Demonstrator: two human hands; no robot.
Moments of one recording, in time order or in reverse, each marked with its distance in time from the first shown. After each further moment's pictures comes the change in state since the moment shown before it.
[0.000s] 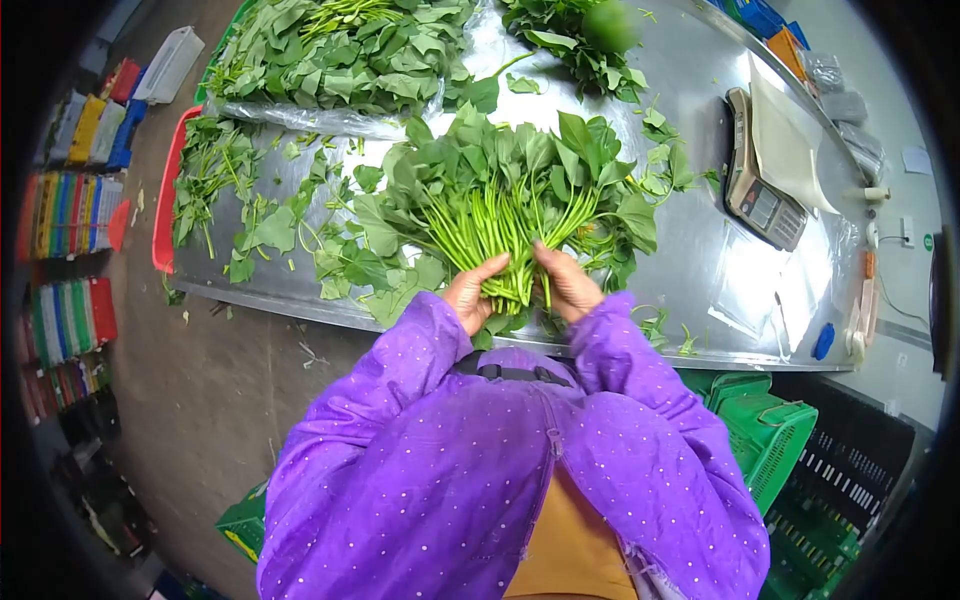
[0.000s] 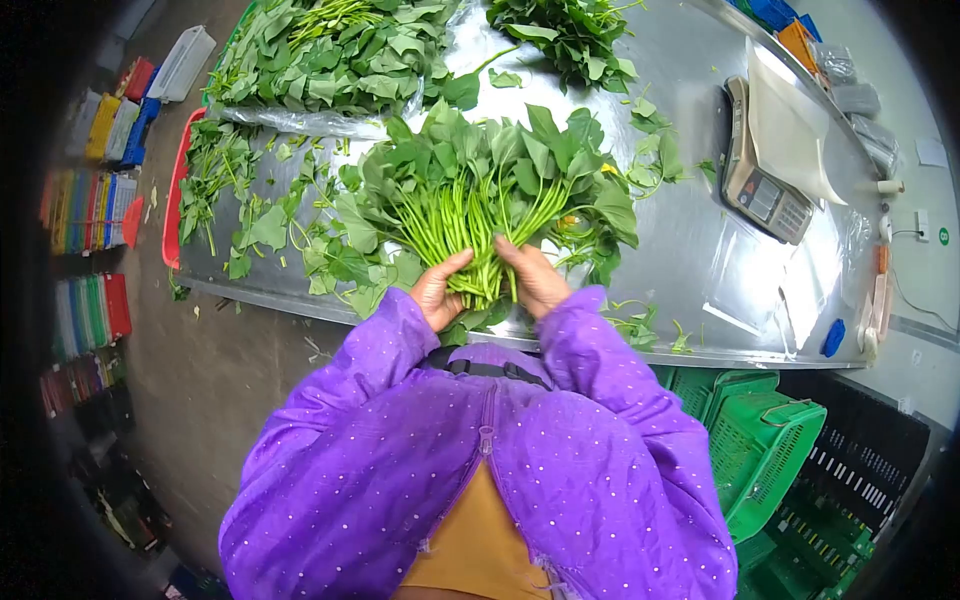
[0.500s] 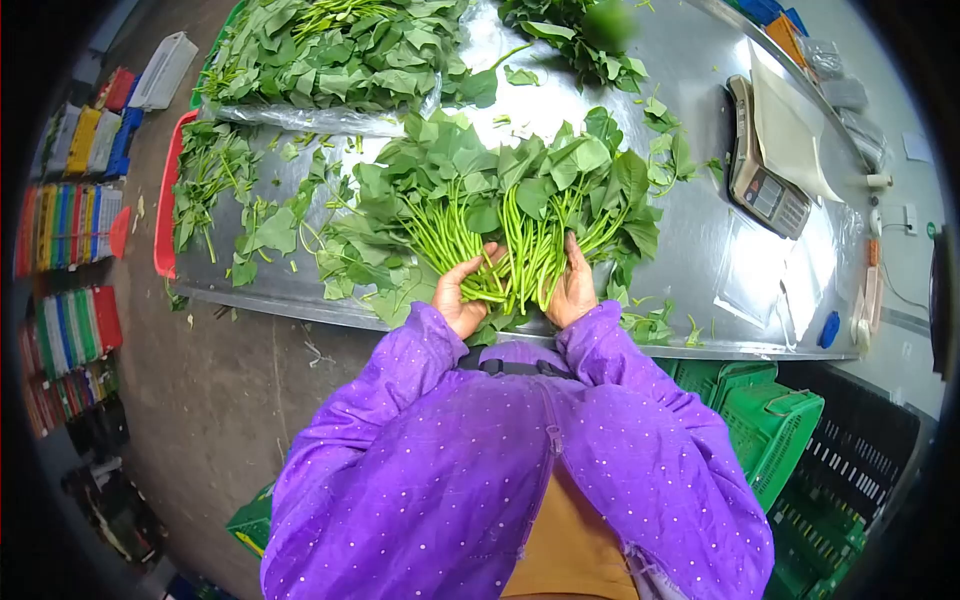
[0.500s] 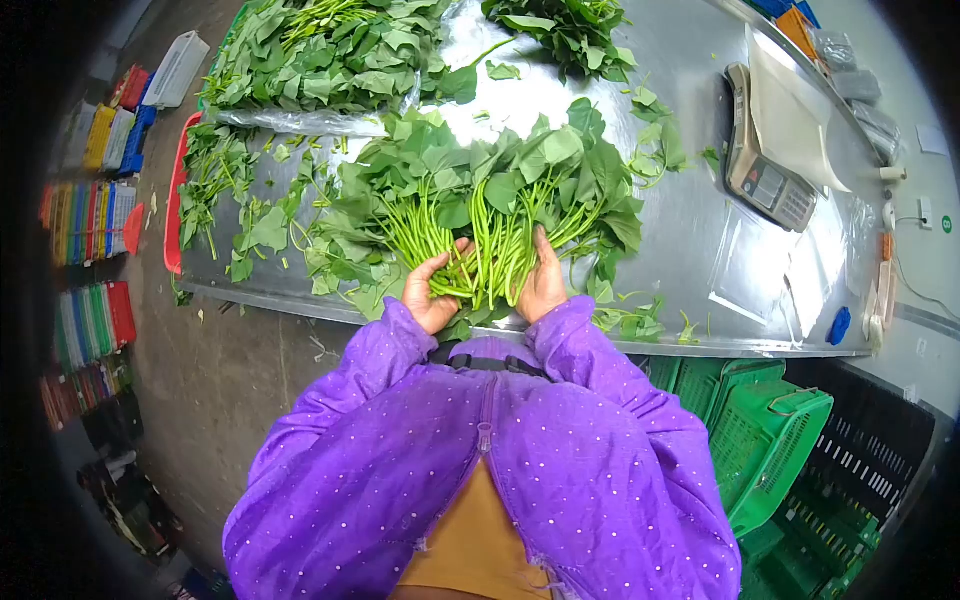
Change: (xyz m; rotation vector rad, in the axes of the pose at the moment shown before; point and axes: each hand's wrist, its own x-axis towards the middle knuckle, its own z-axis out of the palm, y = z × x) left_hand -0.004 -0.006 -0.024 -0.364 -0.018 -0.008; right_hand 0.001 0.021 0.004 0.644 0.056 -0.047
